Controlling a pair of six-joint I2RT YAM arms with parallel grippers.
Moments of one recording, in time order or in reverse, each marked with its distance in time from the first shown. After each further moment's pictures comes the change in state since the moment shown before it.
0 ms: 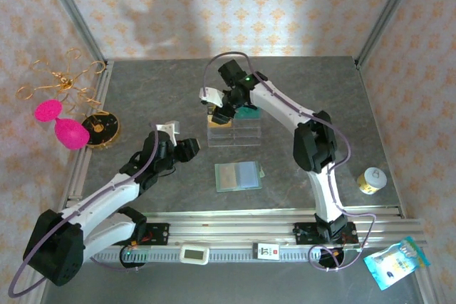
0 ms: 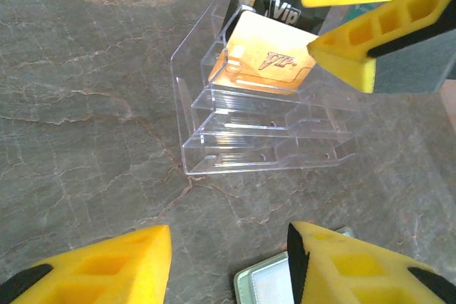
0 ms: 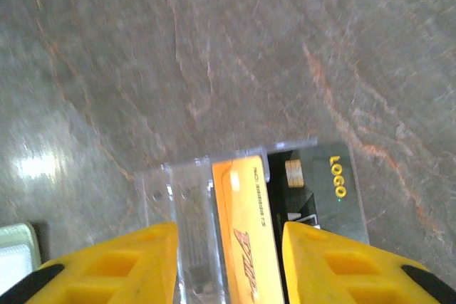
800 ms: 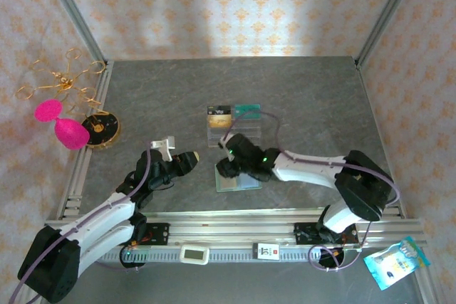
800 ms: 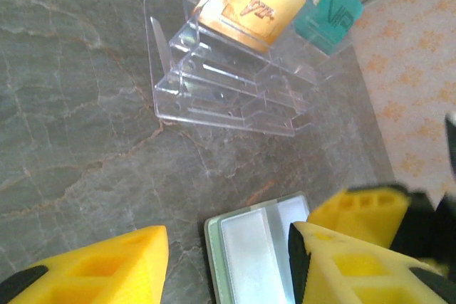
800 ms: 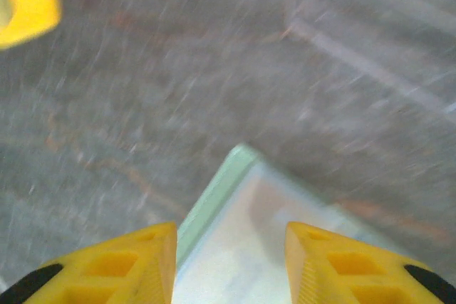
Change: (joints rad) left arm 0.000 -0.153 -0.259 0.209 0.124 -0.163; right arm 0.384 -0.581 -1.107 0.713 0.407 1.089
